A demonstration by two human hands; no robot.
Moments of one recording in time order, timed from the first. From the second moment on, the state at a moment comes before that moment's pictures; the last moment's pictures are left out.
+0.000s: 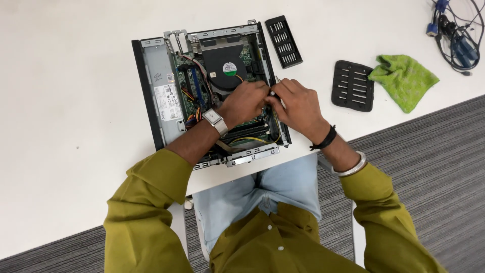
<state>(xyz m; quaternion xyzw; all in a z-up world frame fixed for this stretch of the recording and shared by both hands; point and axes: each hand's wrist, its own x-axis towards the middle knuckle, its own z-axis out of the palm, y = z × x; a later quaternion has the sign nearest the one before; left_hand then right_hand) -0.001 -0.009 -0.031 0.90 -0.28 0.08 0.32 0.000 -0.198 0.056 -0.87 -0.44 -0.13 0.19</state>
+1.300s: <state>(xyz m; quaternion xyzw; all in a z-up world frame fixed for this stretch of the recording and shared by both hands) 0.014 0.082 0.044 0.91 -0.04 0.25 0.33 -0.031 -0.189 0.026 -0.80 -0.23 0.04 0.55</state>
